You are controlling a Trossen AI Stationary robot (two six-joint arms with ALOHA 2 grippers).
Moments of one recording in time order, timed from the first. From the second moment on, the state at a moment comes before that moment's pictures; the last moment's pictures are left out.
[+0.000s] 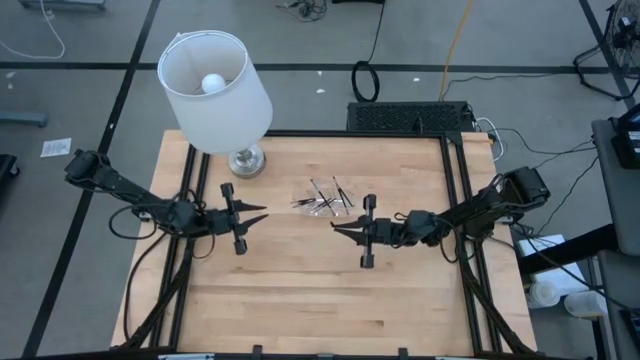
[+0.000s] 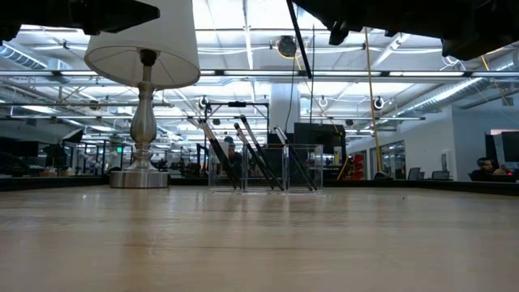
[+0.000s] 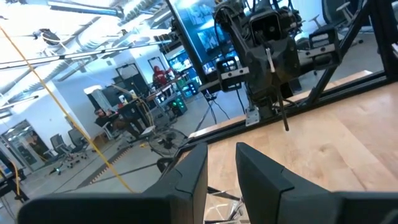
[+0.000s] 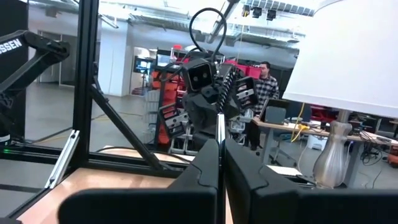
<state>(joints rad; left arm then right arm) -0.43 0.81 0.26 0.68 -0.62 0.52 0.27 1.55 0.56 1.24 0.28 -0.20</state>
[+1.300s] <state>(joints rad) -0.43 0.81 0.26 0.67 -0.62 0.44 0.22 1.55 0.56 1.20 0.16 -0.17</state>
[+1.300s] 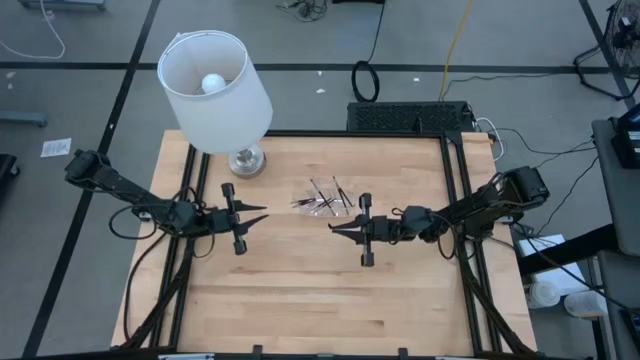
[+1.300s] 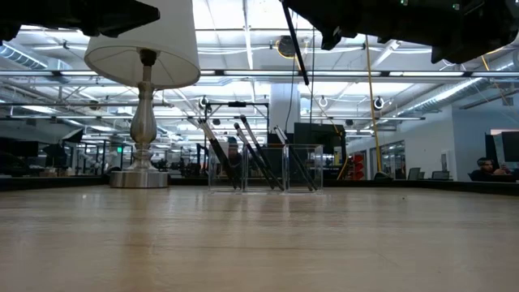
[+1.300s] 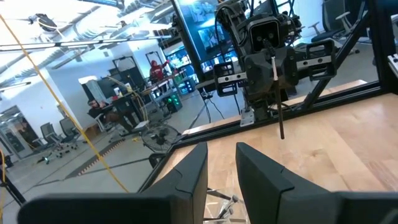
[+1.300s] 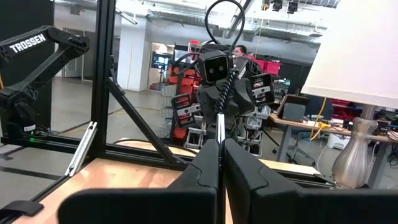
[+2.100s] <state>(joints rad) -0.43 0.81 0.26 0.67 -0.62 0.45 0.23 1.55 0.56 1.21 0.38 -0.17</state>
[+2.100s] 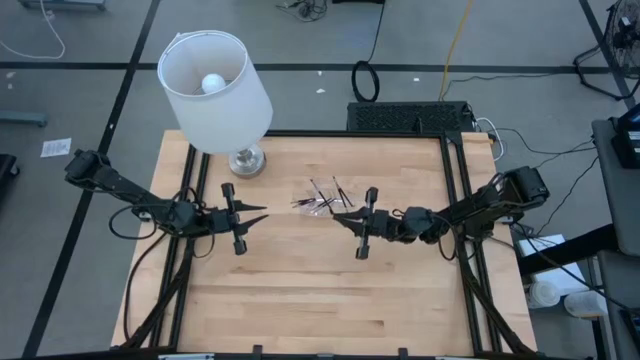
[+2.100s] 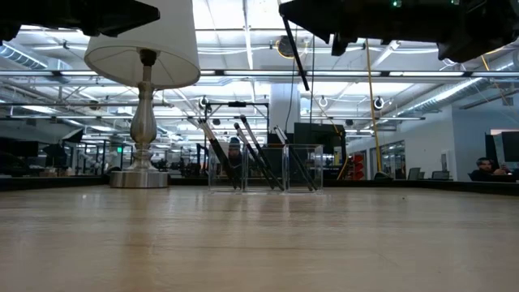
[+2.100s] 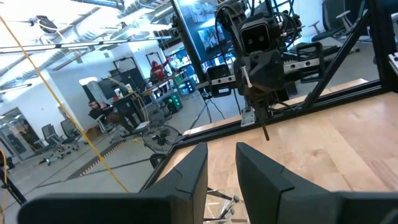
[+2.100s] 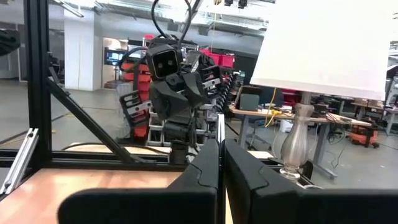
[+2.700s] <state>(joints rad) -0.43 0.81 0.26 0.66 -0.62 0.41 0.23 1.81 0.65 1.49 0.64 -0.32</state>
